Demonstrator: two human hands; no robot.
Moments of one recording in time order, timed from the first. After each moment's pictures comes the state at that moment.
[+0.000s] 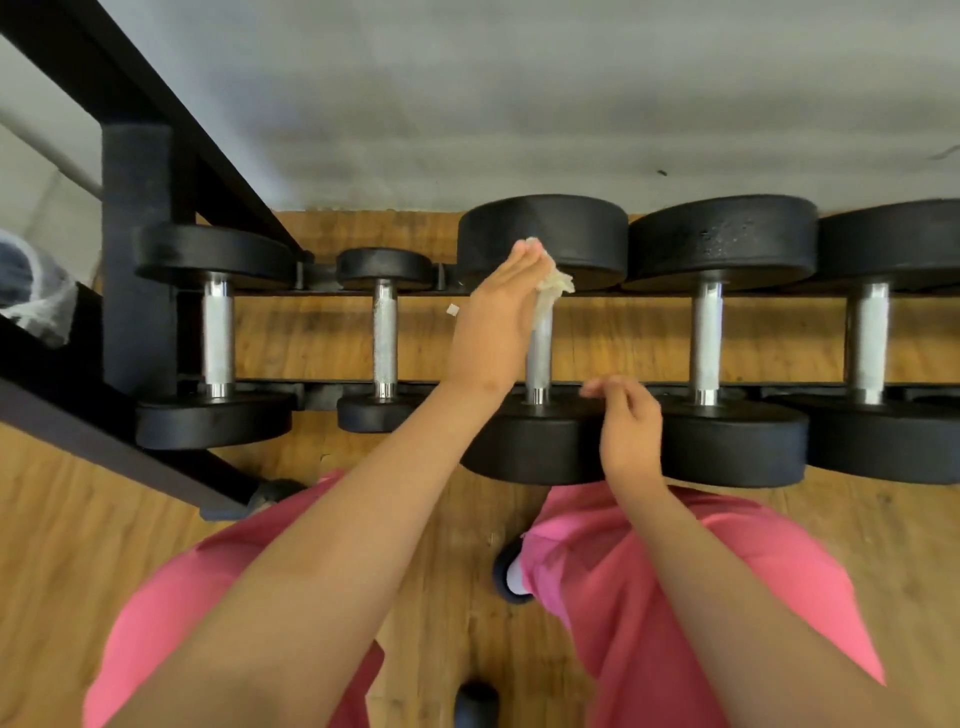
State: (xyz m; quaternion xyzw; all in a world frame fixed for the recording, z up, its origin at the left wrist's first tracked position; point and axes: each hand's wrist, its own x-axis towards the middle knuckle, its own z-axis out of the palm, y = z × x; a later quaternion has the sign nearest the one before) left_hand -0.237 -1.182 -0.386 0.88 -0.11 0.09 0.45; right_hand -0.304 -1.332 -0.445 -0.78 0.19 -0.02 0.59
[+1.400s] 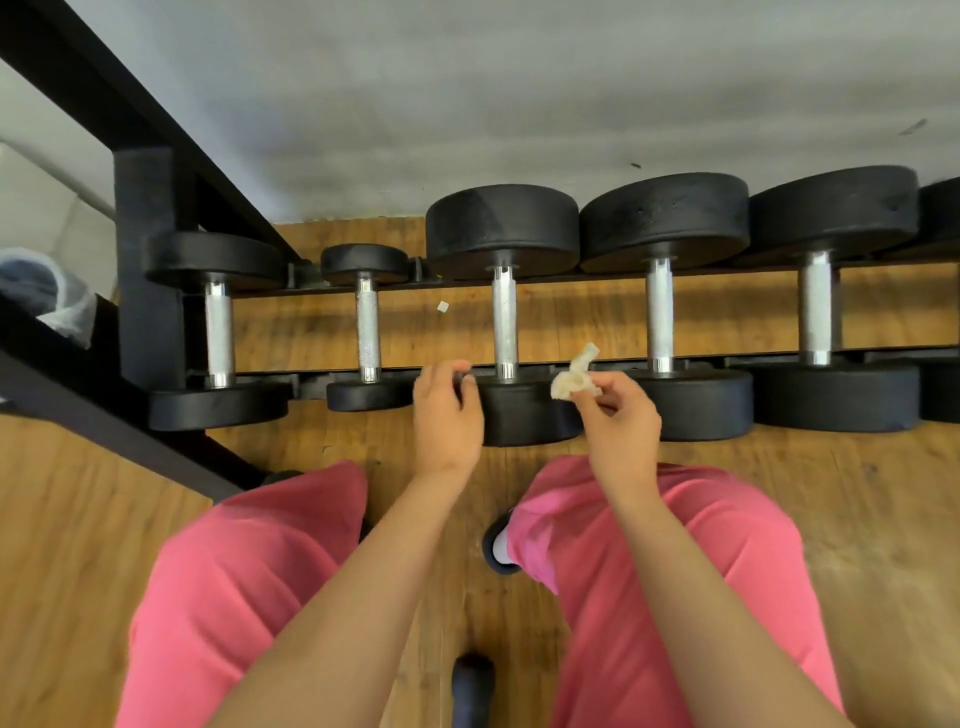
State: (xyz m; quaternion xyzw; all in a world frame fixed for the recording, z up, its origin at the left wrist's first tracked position) left_hand -0.347 -1.198 -0.416 0.88 0.15 0.05 0.45; right_hand -0.361 -1.363 -0.406 -0.80 0.18 -0.04 0.57
